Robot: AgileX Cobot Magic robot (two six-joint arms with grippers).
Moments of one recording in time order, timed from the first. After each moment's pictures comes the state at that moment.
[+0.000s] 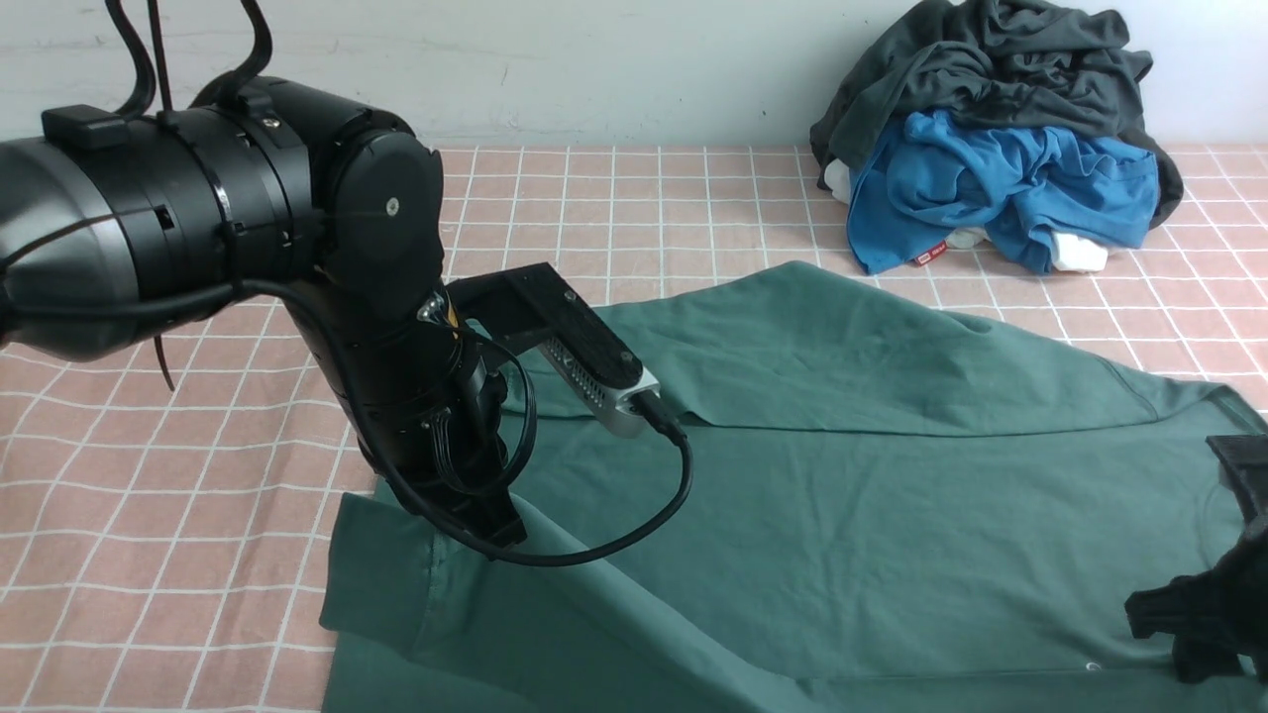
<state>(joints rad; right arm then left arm) 0.02 1.60 -0.71 -0.23 0.73 0.33 -0.50 1.65 -1.29 -0.03 1.10 0.44</state>
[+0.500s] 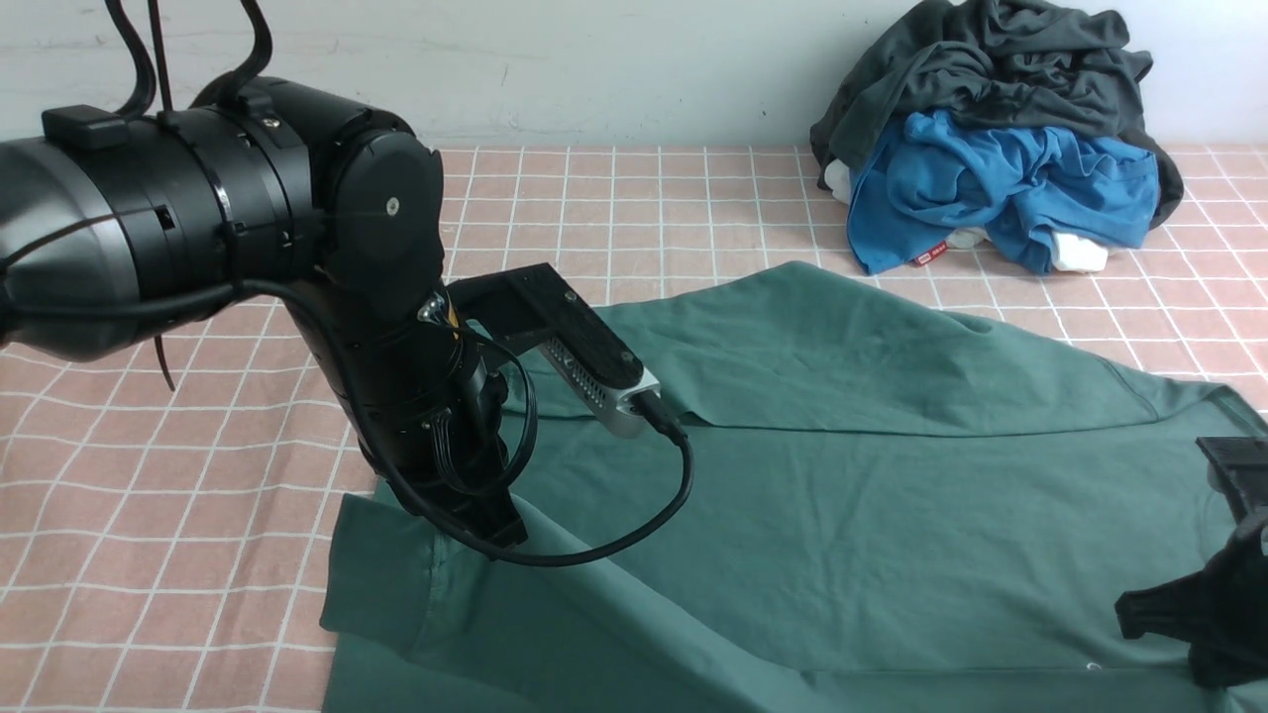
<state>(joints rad) 0.02 1.60 -0.71 -0.20 0.75 0.31 -0.50 1.65 -1.29 -0.03 1.10 0.44</state>
